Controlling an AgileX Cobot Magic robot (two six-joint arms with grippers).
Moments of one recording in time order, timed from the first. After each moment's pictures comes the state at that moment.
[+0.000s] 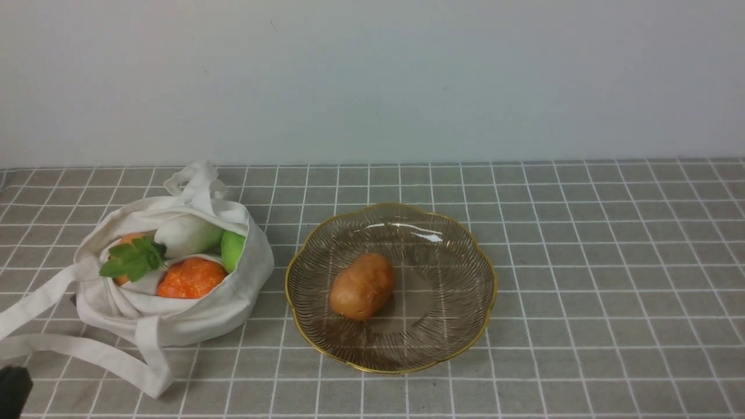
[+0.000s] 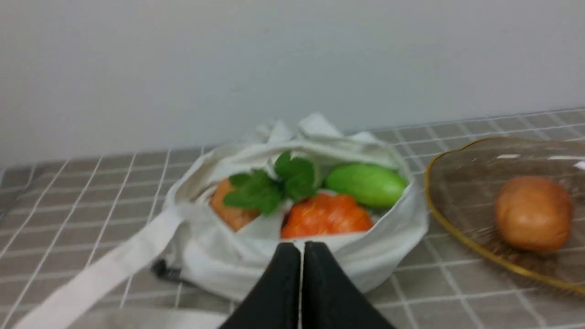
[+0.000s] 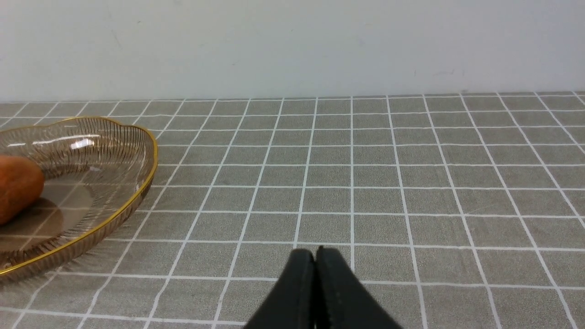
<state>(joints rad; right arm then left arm) 0.09 -0.01 0.02 -0.03 0.37 0.10 -0.06 0.00 -0.03 -0.04 0.28 0.05</state>
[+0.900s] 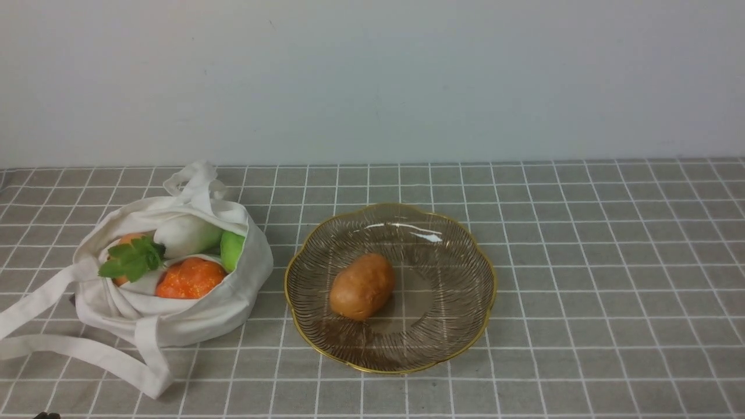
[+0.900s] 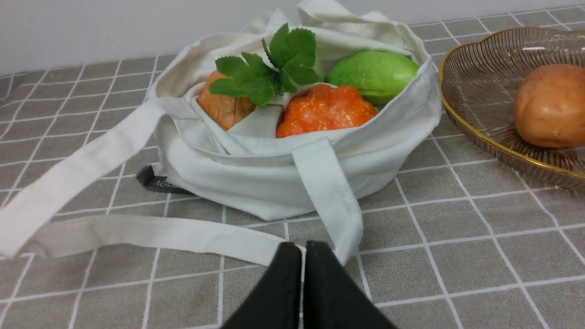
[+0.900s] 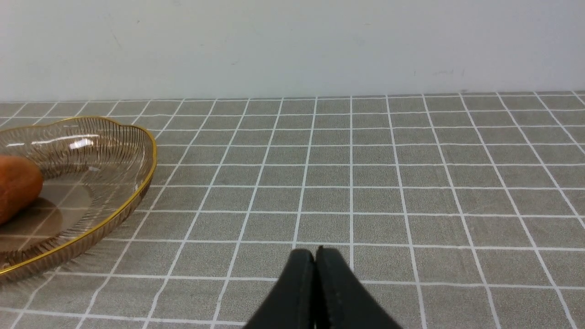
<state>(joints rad) 0.09 -0.01 0.02 -0.03 0.37 0.10 -0.07 -0.01 0.03 -0.07 0.37 0.10</state>
